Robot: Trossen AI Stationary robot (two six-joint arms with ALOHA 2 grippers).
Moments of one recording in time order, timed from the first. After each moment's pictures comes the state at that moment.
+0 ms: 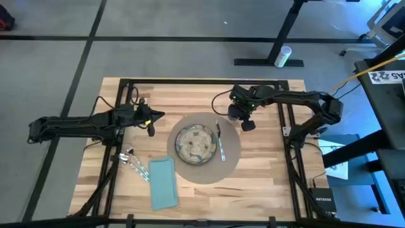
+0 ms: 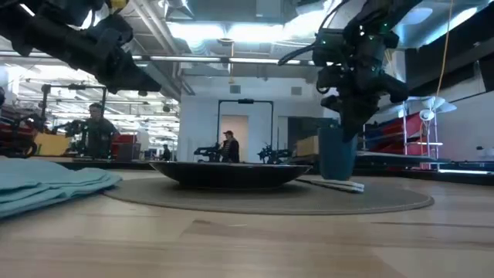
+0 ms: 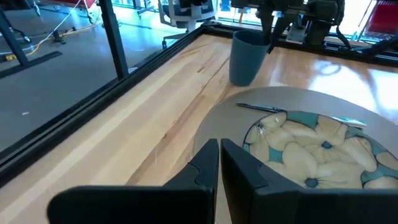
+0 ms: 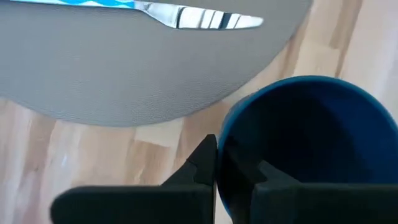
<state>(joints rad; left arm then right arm) 0.22 0.60 0.28 0.01 -0.21 -0.06 -0.42 1.52 1.01 -0.82 -0.17 -0.66</state>
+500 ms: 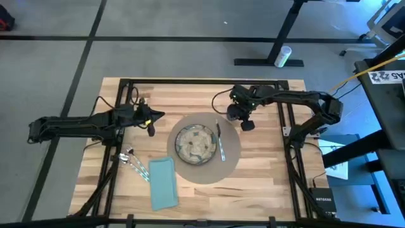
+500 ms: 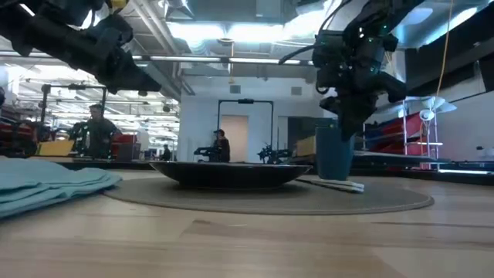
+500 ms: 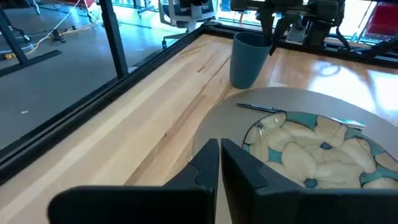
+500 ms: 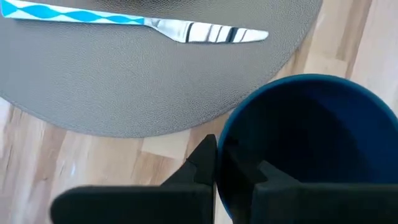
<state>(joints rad) 0.22 0.60 0.28 0.01 -0.21 -0.07 -0.44 1.53 1.01 -0.80 -0.24 -0.66</state>
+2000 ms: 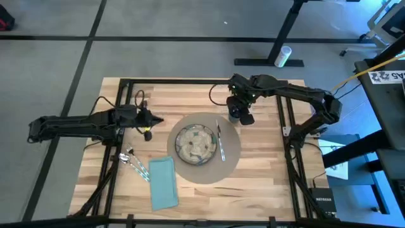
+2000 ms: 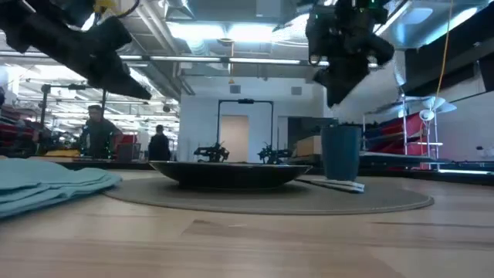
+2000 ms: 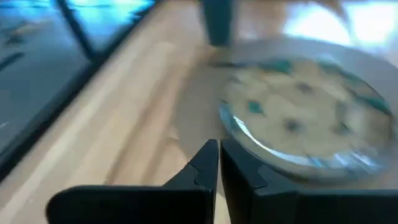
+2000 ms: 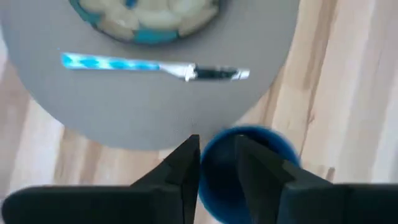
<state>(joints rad) 0.18 0.61 0.35 -0.25 -0.10 0.11 -0.41 1.53 1.30 -1.03 -0.29 -0.64</state>
